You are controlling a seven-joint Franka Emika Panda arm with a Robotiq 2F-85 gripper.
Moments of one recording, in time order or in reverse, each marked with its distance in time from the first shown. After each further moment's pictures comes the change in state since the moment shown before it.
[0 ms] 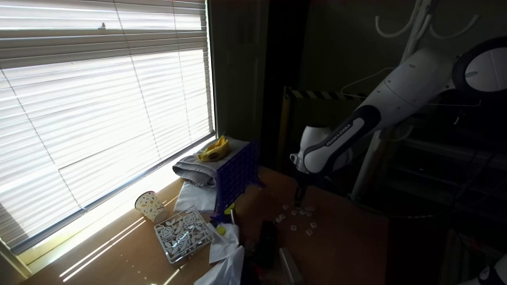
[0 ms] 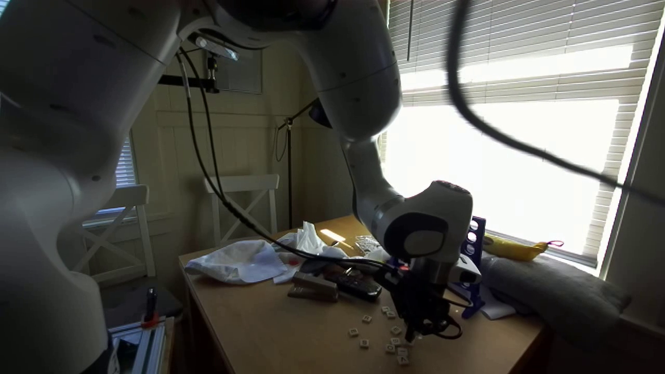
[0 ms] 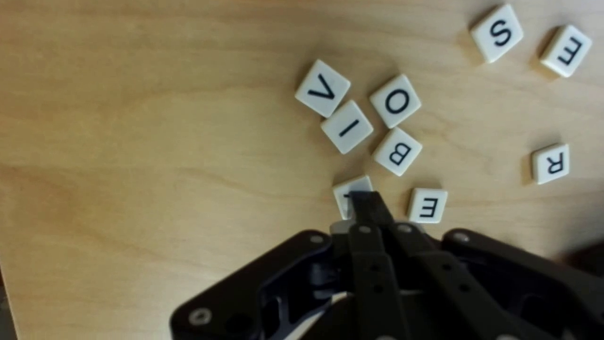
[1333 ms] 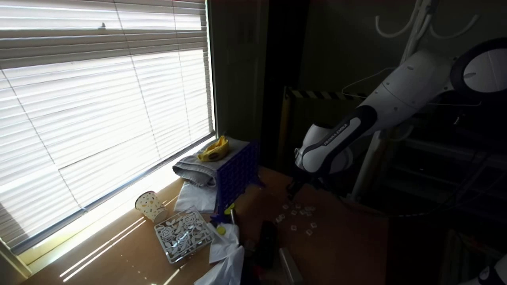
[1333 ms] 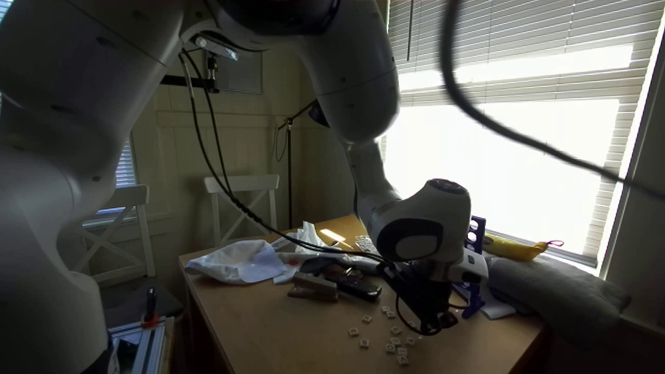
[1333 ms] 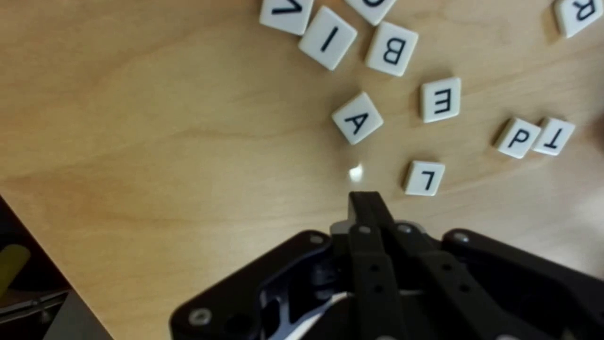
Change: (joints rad) arm 0.002 0.009 0.007 -0.012 0.115 0.191 0.199
